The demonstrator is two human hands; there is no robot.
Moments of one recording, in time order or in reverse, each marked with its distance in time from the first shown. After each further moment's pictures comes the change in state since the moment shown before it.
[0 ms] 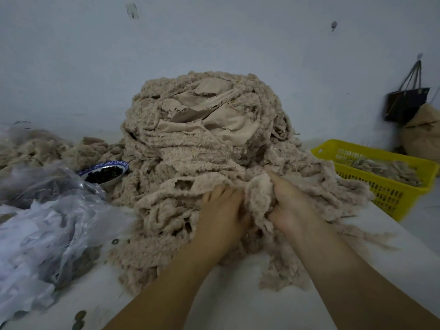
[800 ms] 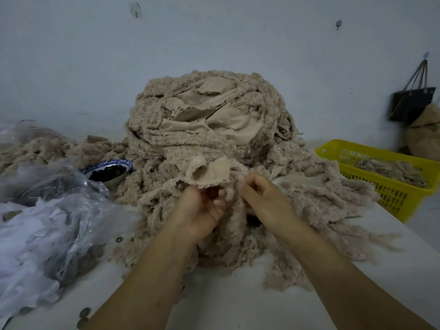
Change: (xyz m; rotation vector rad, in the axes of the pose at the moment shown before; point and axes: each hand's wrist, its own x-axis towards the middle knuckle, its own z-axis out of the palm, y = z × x) left_hand 0.018 -0.015 -0.047 -1.924 -0.007 -0.960; right_hand -0.004 0.029 -0.008 -0.857 -0.234 -0.568
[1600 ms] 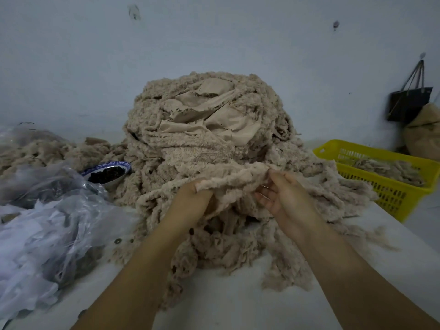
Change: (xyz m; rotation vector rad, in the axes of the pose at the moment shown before) left_hand 0.009 0.009 -0.025 1.133 0.175 0.304; right_hand 0.010 0.003 -0.026 0.629 0.259 0.225
